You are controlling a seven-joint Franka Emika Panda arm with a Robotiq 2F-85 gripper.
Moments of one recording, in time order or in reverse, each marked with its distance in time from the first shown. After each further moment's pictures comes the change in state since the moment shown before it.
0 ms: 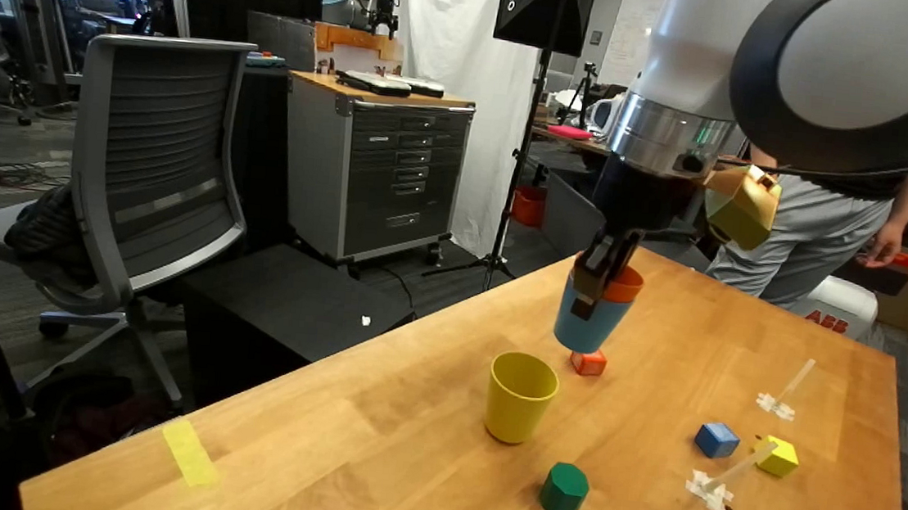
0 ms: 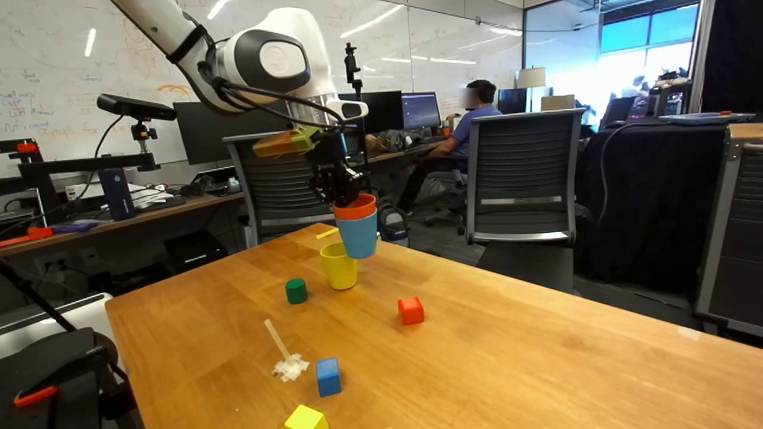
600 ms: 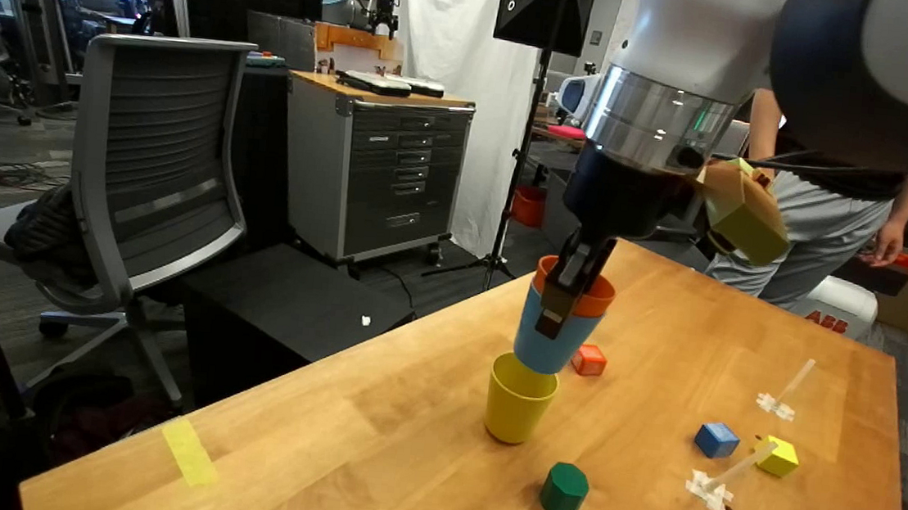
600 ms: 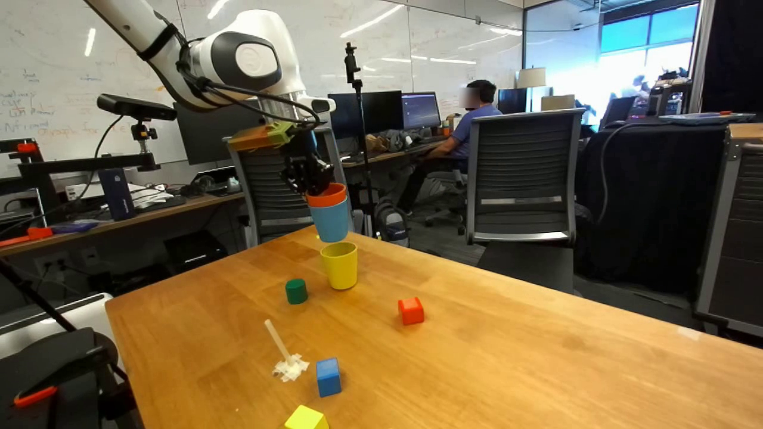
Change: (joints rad) arm 0.056 -0.037 0.077 -0.029 0.000 0.021 0.001
